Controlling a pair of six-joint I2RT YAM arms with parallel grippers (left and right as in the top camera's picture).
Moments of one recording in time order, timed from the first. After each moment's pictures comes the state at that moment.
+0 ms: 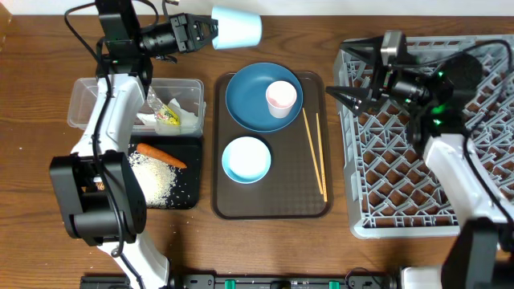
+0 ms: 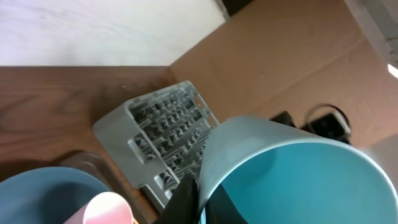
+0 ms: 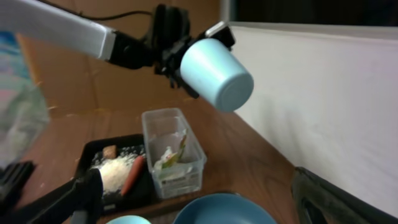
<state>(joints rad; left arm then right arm) 0.06 1.91 1.52 0.20 1.32 -0.72 -0.01 1.59 1.02 0.72 -1.30 0.18</state>
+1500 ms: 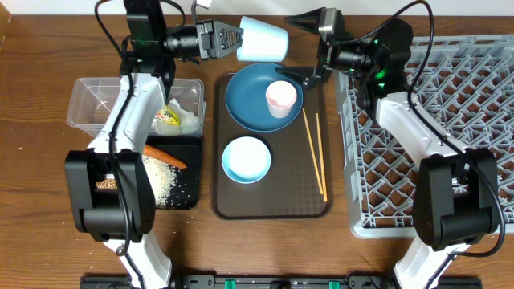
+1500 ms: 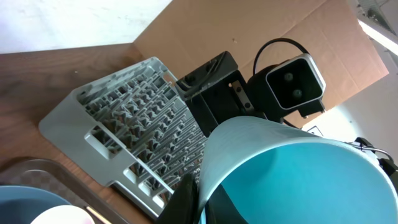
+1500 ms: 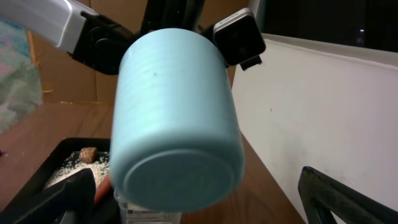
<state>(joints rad) -0.05 1.93 1.52 0.28 1.41 -0.71 0.21 1.92 1.34 0.77 -1.20 0.06</state>
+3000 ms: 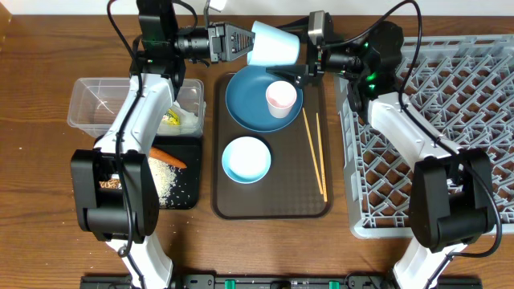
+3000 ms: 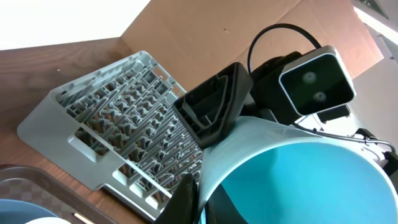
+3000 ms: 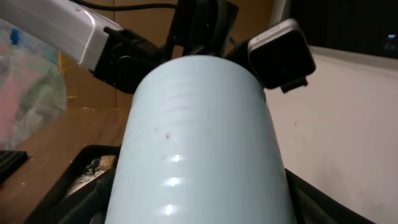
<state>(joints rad) -0.09 1.93 1.52 0.29 1.41 -0.69 0.25 1.92 1.35 0.81 -1.23 0.12</state>
